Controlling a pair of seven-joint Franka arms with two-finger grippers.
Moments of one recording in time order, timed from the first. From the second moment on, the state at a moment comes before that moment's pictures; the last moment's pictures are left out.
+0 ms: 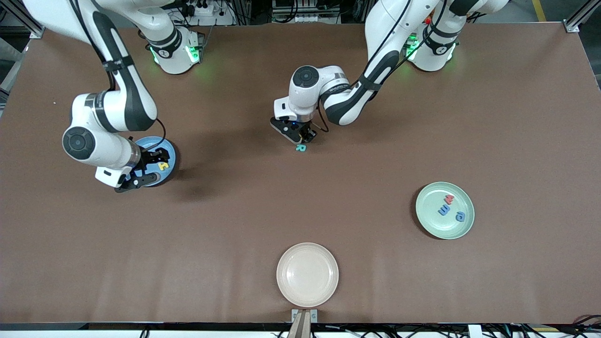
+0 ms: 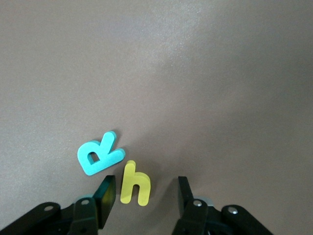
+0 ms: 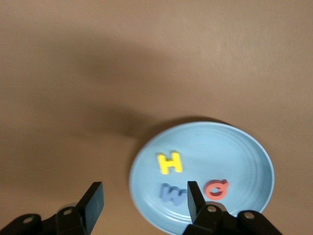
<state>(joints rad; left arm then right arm) -0.62 0.67 -0.38 -1.90 0.37 2.60 -0.53 0.13 0.23 -0.01 -2.07 0.00 2.10 -0.20</state>
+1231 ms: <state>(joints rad) -0.39 0.40 -0.36 -1.84 0.32 2.20 -0.52 0.13 0.20 0.24 -2.02 0.00 2.14 0.21</state>
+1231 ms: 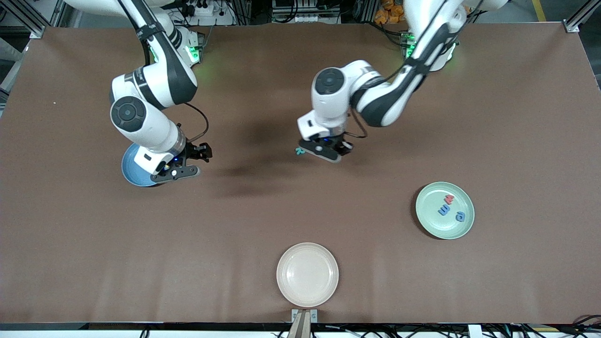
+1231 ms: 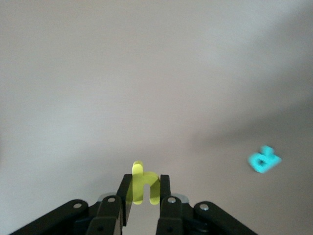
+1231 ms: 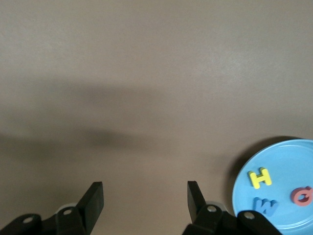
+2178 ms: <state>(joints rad) -0.08 0.41 -0.04 -1.83 0.17 2.13 -0.18 0.26 0.28 0.39 -2.03 -0.16 2.30 0.76</state>
